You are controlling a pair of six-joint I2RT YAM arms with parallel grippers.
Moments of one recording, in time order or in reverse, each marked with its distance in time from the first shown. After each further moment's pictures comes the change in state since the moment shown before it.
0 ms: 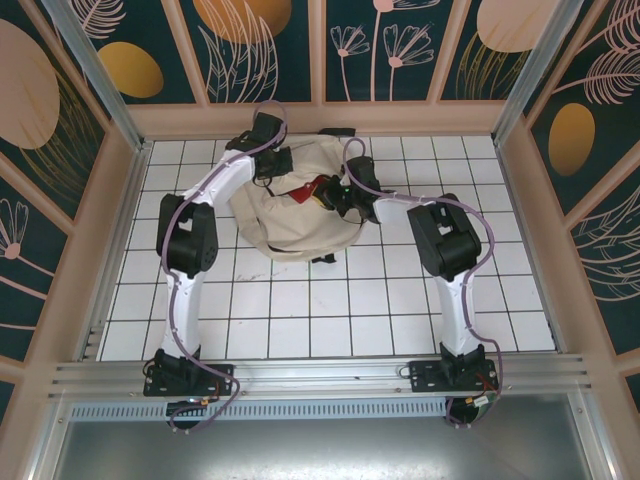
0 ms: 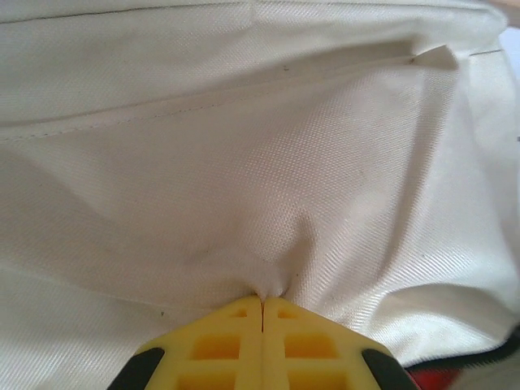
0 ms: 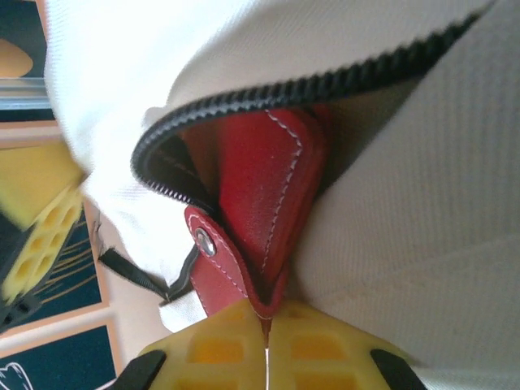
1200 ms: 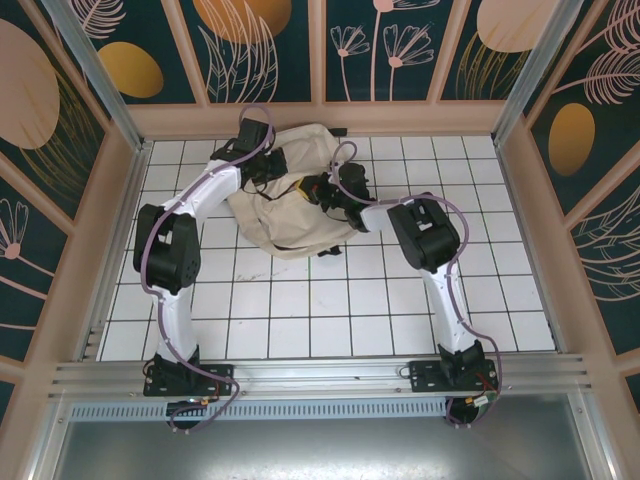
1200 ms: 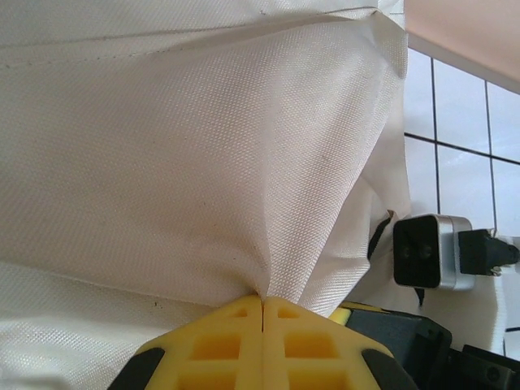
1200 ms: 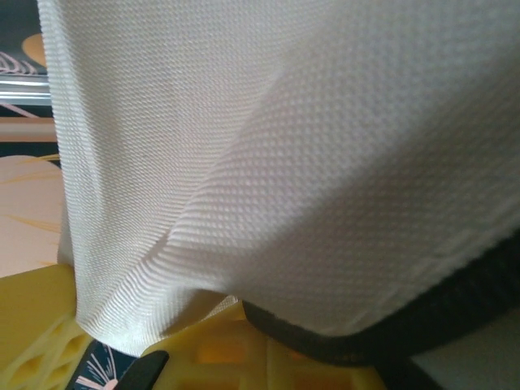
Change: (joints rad) left arm 0.012 -0.195 -0.261 0.151 0.112 -0.123; right arm 0.040 0.182 0.052 0.479 -0.043 0.195
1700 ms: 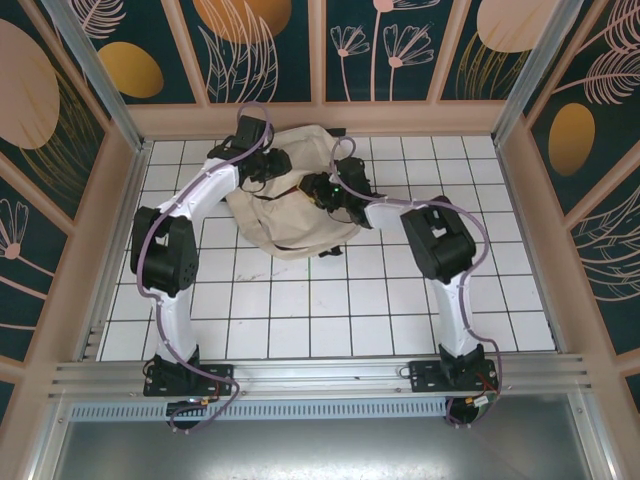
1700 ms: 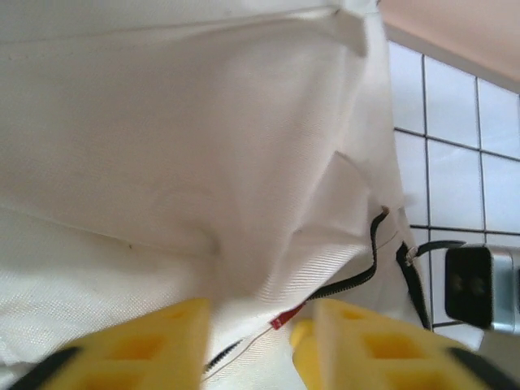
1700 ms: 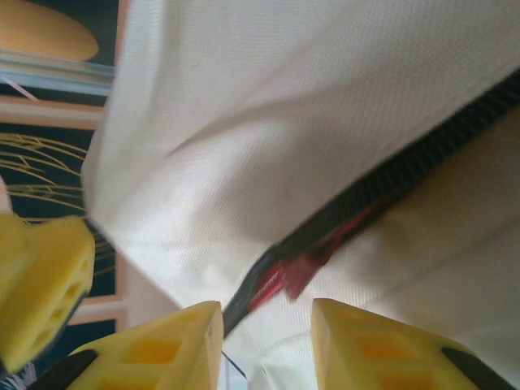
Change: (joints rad) left arm 0.007 -0.032 0.024 -0.052 -0.002 0.009; right arm 0.020 -0.224 -0.062 -0.385 0.124 -0.262
